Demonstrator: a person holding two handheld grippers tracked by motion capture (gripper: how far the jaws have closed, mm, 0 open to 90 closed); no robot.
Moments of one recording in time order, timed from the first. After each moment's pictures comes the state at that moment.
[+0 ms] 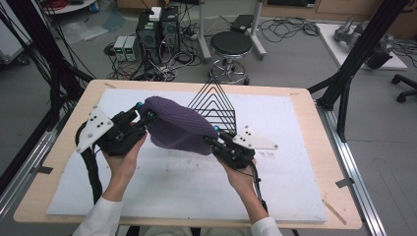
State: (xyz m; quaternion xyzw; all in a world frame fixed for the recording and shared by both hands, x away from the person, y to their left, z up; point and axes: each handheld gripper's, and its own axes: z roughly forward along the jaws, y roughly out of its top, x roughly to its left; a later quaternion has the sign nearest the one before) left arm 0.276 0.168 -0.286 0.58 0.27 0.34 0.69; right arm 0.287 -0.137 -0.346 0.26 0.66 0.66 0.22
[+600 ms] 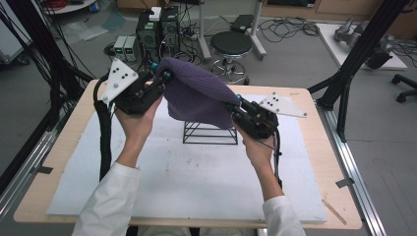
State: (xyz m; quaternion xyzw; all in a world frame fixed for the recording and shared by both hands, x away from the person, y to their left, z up) left arm 0.329 0.129 -0.217 0.60 0.28 0.38 0.65; right arm 0.322 -0.176 -0.279 0.30 0.63 0.67 0.24
